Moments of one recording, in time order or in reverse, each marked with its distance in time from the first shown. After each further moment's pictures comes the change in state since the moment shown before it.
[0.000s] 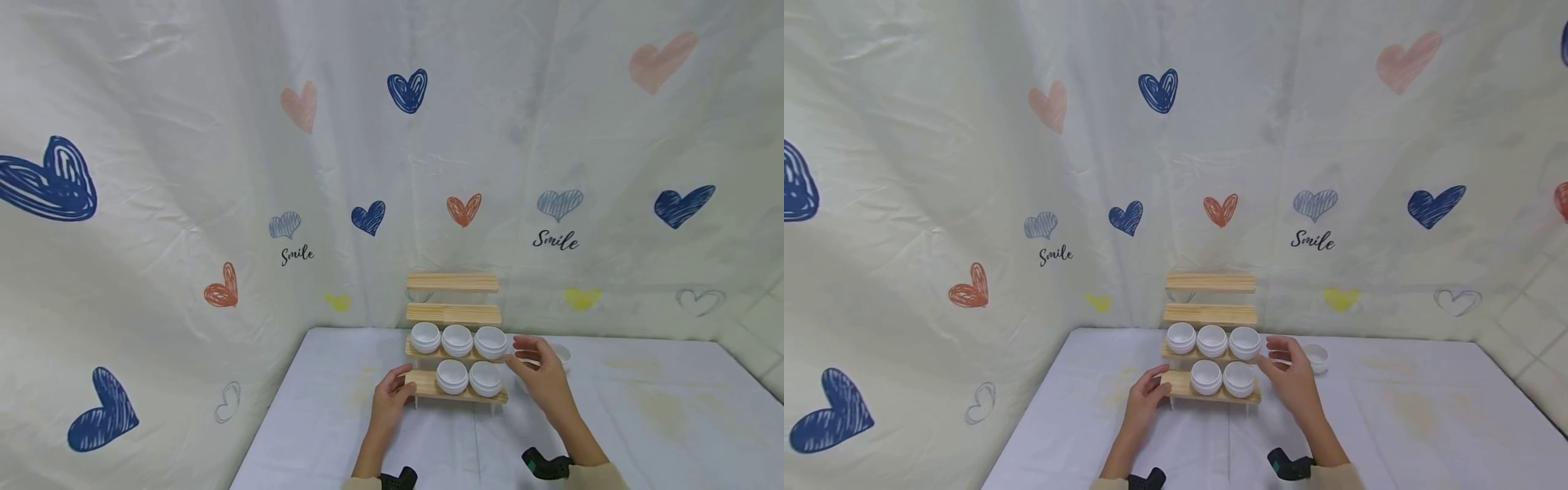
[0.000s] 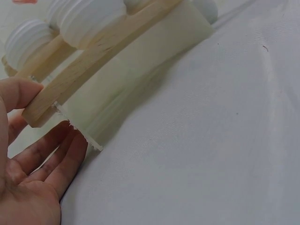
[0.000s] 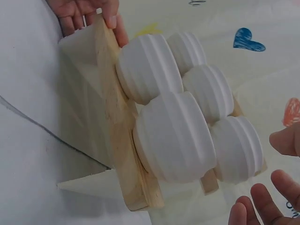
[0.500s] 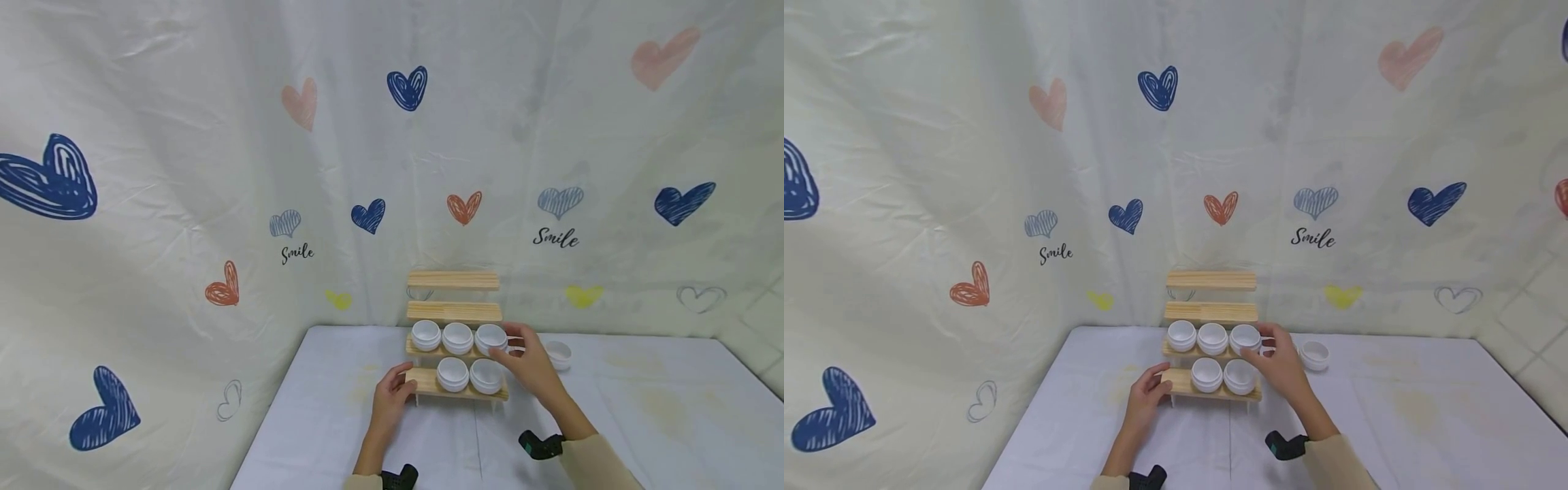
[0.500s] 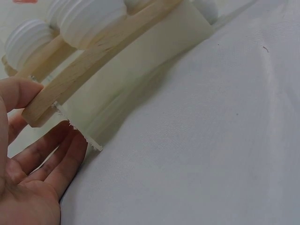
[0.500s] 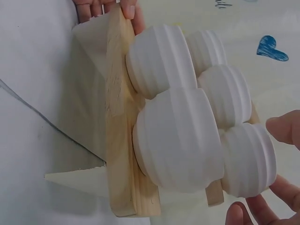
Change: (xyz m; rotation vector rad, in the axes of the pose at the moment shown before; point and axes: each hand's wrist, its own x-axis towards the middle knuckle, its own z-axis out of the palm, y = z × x) left_hand 0.001 -0.001 0.000 0.011 0.002 0.003; right_hand 0.022 -0.007 0.009 -0.049 -0.149 -0.033
